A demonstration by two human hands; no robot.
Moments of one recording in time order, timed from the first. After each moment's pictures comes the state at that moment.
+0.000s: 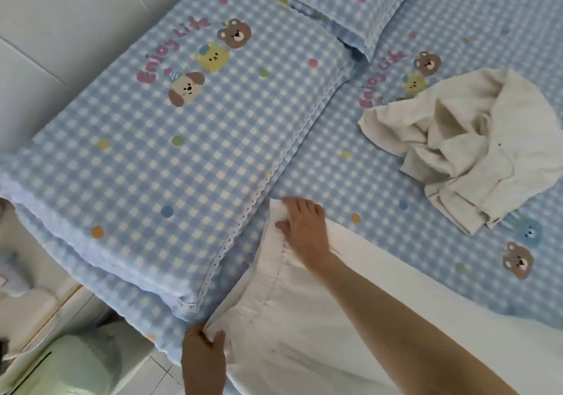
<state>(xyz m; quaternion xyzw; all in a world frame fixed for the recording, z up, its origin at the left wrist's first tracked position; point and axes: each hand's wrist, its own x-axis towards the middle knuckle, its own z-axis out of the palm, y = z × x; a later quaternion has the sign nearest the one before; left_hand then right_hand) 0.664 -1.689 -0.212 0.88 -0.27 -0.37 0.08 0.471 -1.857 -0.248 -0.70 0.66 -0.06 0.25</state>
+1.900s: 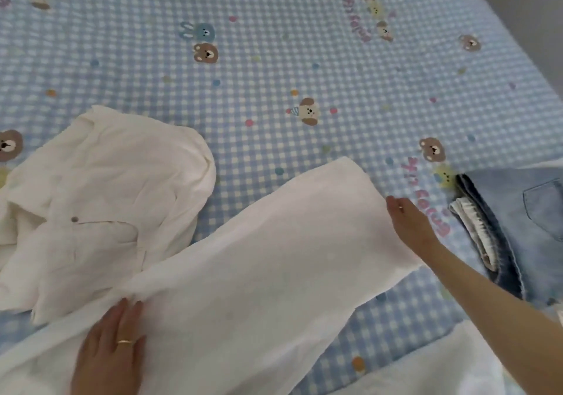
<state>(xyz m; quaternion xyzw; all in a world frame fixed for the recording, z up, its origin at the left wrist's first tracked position) 0.179 -1.819 -0.293 0.42 -0.89 -0.15 0.00 -0.262 -1.587 -0.254 -0.10 0.96 -0.19 0.20</state>
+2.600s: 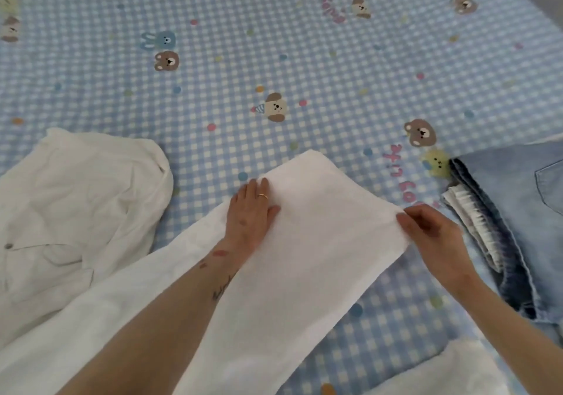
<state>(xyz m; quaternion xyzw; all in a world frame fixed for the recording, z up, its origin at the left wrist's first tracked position) -0.136 -1.788 -0.310 0.27 -0.95 -0.14 -0.06 -0.273 -1.504 -0.247 -0.19 0.85 -0.47 0.17</state>
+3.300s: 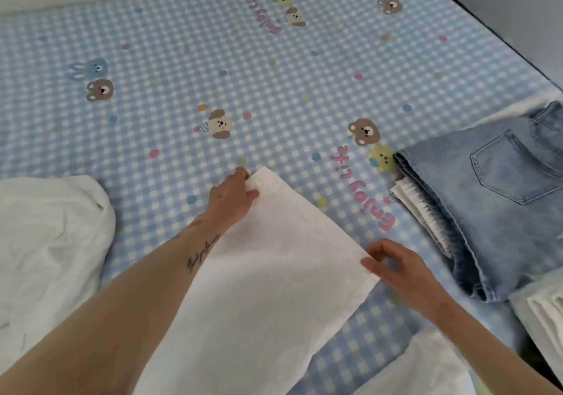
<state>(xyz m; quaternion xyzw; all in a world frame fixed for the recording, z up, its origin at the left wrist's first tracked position) -0.231 -1.784 -0.279 0.31 -0.91 -0.24 -0.12 -0.260 -1.451 -0.264 -0.12 0.84 -0.44 0.30</state>
